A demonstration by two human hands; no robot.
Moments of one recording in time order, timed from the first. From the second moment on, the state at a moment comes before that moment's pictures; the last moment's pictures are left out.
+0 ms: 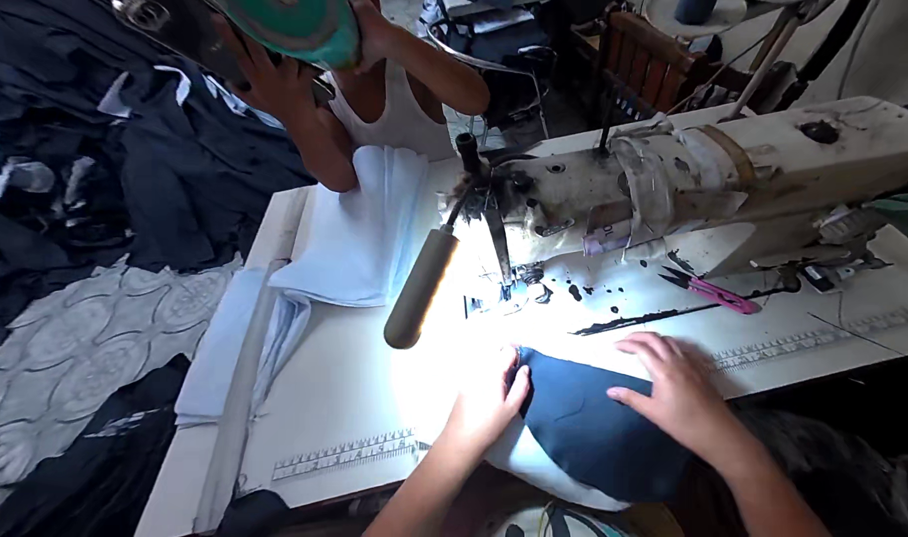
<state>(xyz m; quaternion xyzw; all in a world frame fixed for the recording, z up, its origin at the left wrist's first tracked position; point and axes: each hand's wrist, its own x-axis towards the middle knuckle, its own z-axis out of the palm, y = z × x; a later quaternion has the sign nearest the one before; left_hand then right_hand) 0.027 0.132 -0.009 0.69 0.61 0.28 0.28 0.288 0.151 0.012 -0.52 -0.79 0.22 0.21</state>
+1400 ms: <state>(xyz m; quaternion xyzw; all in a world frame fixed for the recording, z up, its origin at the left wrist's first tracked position) -0.003 0.166 -0.034 0.72 0.61 0.32 0.10 0.302 0.138 0.002 -0.56 -0.72 0.30 0.28</state>
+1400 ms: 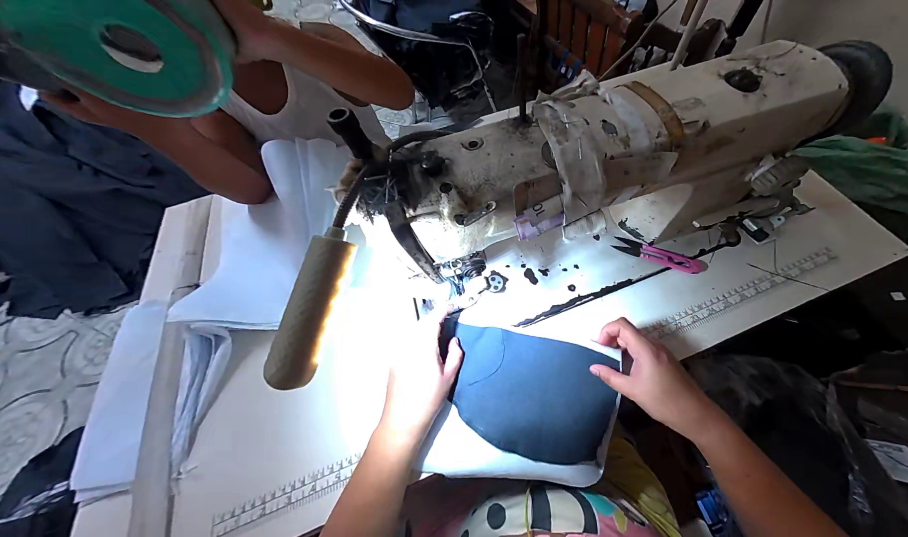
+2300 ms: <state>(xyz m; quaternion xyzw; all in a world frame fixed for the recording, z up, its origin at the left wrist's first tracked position) -0.006 0.162 -0.010 0.79 0.59 0.16 0.04 0.315 0.171 0.006 -0.57 -0.75 0.23 0.25</state>
